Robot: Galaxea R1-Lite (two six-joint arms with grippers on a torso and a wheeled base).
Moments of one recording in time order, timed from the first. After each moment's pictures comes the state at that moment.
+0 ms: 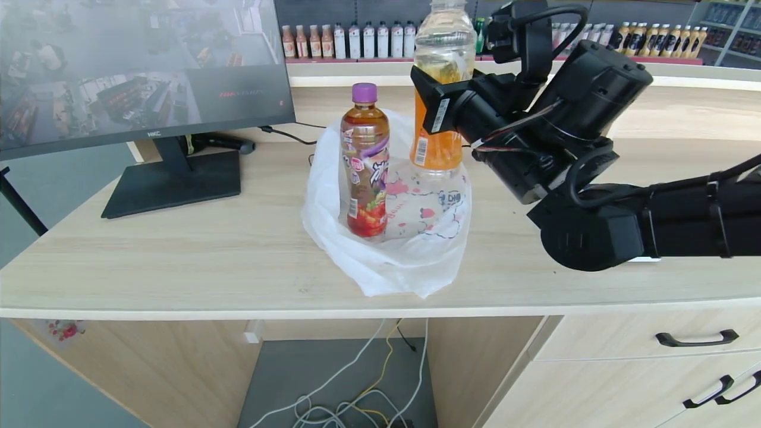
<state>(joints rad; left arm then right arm) 0.00 0.00 0.00 0.00 0.00 0.00 0.61 2.00 -1.48 -1.02 -0.12 -0.18</state>
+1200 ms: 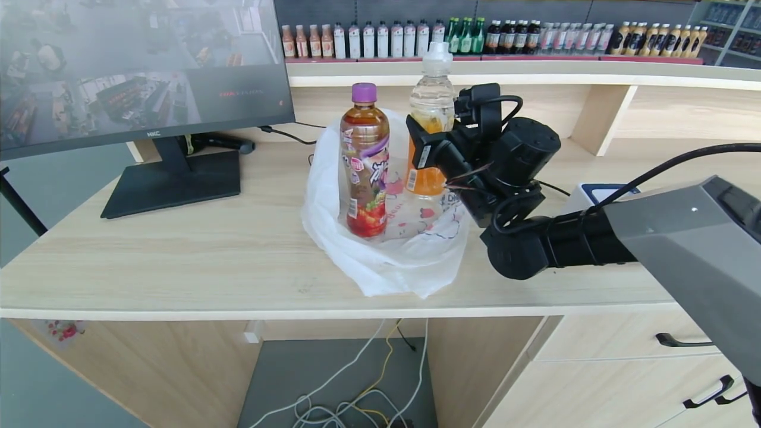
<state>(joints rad) 0.00 0.00 0.00 0.00 0.00 0.01 0.54 2.25 -1.58 -1.15 -0.12 -0.12</state>
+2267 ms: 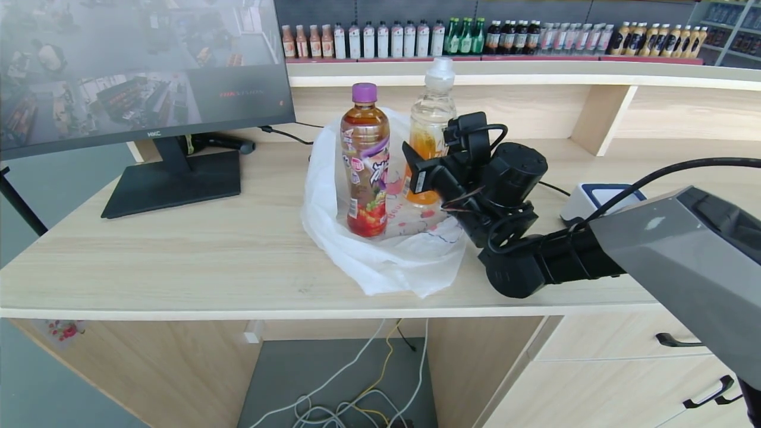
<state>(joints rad) 0.00 0.00 0.00 0.00 0.00 0.02 0.54 2.26 -1.48 -1.17 -0.12 -0.15</state>
